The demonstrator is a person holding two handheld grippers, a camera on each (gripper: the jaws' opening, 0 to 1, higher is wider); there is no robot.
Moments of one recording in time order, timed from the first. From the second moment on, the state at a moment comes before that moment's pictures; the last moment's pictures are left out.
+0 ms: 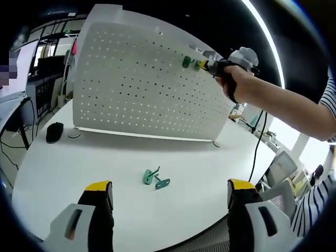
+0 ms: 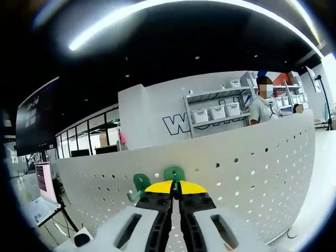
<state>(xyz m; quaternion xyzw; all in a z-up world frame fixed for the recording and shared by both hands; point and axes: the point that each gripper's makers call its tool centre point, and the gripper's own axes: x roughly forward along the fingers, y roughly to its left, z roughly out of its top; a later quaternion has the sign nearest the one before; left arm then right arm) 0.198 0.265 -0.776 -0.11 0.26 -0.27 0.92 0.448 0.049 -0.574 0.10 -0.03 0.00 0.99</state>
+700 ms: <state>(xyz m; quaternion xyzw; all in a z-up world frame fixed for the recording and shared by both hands) 0.197 0.266 -0.781 -0.11 0.27 -0.27 0.92 0.455 0.052 -0.582 0.05 -0.01 0.01 1.00</state>
